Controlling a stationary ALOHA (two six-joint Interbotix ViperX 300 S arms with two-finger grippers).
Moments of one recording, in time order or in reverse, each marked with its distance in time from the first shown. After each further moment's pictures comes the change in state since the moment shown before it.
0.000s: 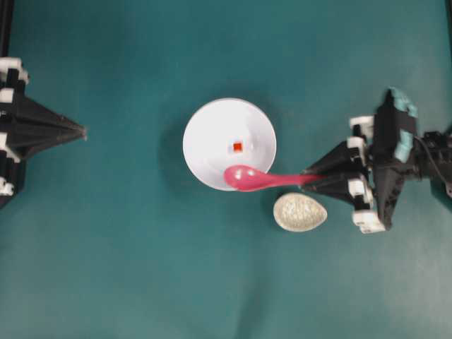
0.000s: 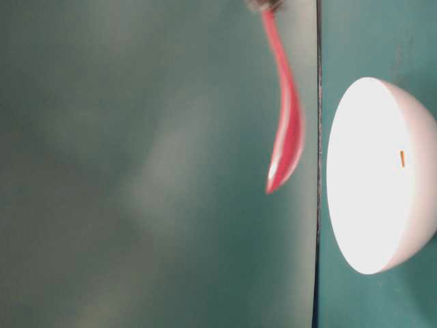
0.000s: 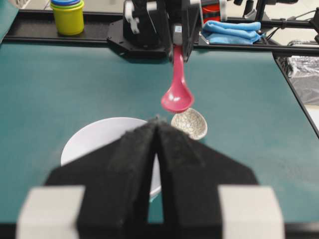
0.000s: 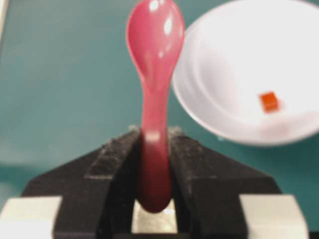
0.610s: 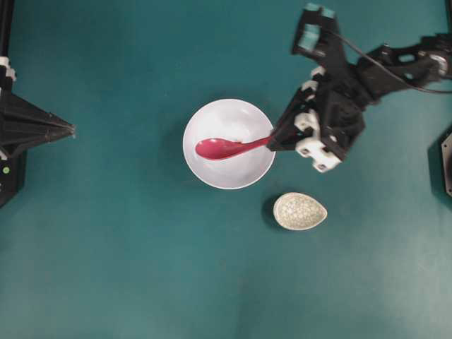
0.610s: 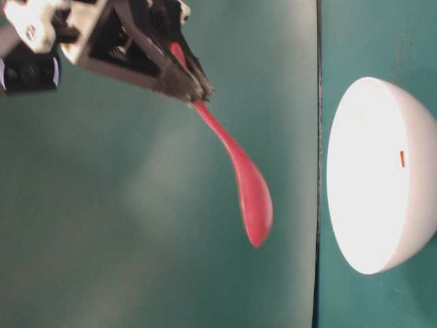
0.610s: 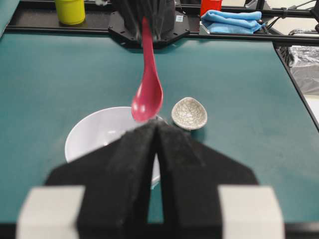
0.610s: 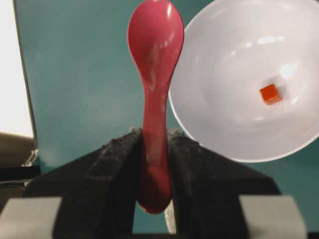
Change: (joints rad) left arm 0.002 -0.057 -0.012 0.002 0.094 0.006; right arm -0.334 0.213 -0.449 -0.084 0.718 0.245
